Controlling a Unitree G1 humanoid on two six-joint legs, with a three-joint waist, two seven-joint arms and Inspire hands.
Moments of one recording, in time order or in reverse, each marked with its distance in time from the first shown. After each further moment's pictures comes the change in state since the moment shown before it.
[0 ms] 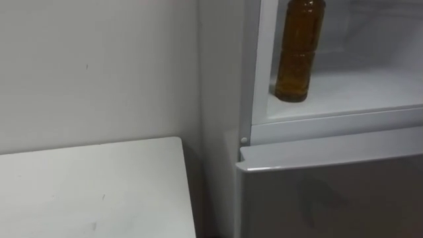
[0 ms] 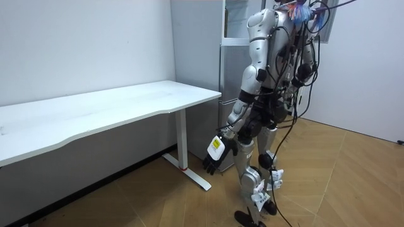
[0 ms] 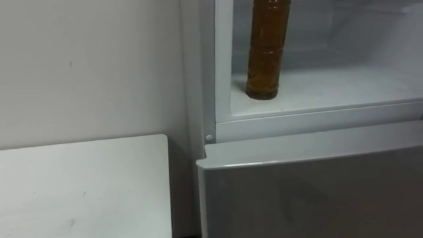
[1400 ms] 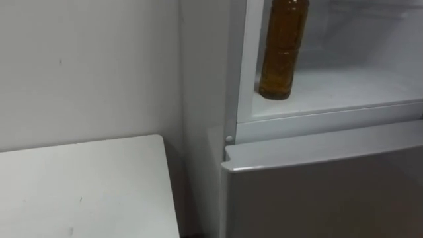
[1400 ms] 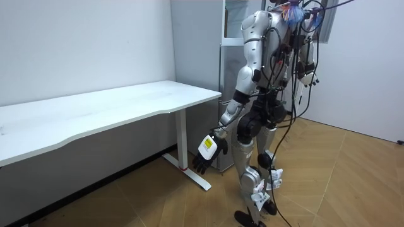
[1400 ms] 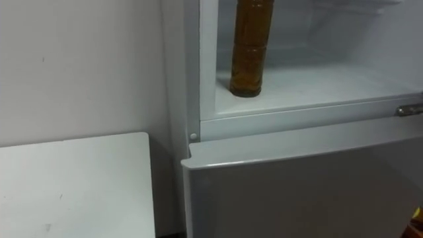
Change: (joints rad) left arm 0.039 0.026 0.215 -0.048 0.015 -0.033 -0.010; right arm -0.119 -0.077 -0.661 -0.538 0.711 -0.082 -0.256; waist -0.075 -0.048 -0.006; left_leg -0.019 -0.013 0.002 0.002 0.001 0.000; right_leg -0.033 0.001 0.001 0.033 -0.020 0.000
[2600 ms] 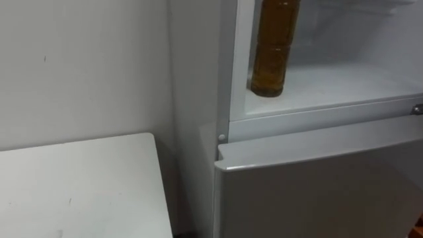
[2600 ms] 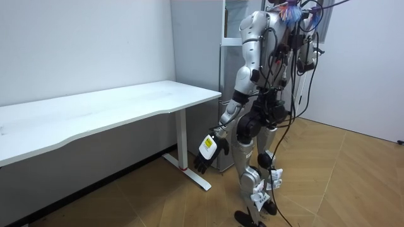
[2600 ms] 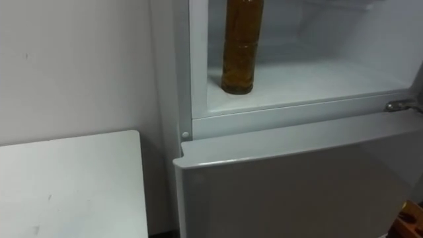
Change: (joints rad) left arm 0.000 -0.009 0.000 0.011 0.040 -0.006 0.003; right arm -0.039 -0.030 -0.033 -0.367 -0.230 -0.041 -0.070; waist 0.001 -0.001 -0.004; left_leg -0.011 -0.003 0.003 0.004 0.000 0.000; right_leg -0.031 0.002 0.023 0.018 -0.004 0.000
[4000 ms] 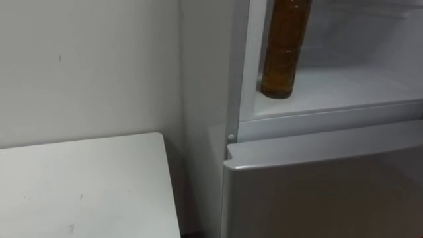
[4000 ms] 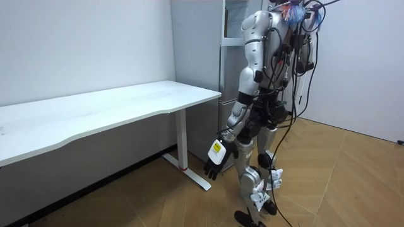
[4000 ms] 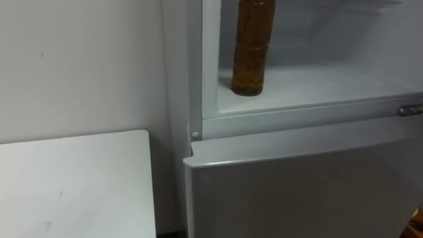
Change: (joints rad) left arm -0.011 -0.025 -0.069 0.084 0.001 0.015 0.003; right arm 0.001 0.013 0.245 -0.058 -0.575 0.024 0.098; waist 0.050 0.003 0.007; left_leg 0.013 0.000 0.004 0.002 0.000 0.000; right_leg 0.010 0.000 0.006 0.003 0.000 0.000
